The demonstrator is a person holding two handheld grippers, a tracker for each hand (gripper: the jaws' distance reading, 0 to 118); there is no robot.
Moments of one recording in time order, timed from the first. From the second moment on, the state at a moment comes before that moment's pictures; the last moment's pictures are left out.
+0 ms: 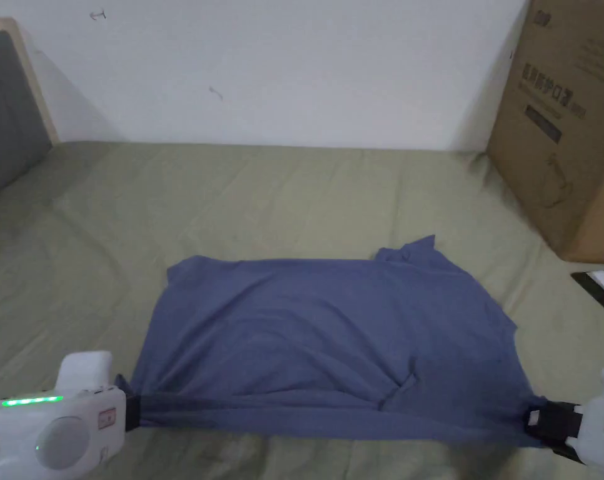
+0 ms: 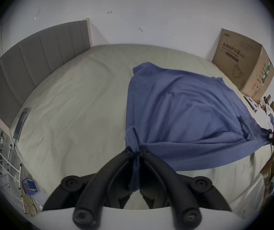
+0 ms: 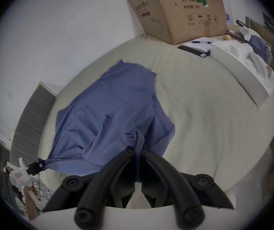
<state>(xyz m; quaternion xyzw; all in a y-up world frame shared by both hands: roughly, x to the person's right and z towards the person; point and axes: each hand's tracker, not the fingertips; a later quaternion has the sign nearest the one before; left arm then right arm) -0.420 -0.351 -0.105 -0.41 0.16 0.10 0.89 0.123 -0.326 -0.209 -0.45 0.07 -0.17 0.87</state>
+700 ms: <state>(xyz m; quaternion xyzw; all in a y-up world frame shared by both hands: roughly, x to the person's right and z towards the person) -0.421 -0.334 -0.016 -0.34 0.20 0.19 0.90 0.116 -0.340 -0.142 -0.43 0.07 -0.14 0.89</state>
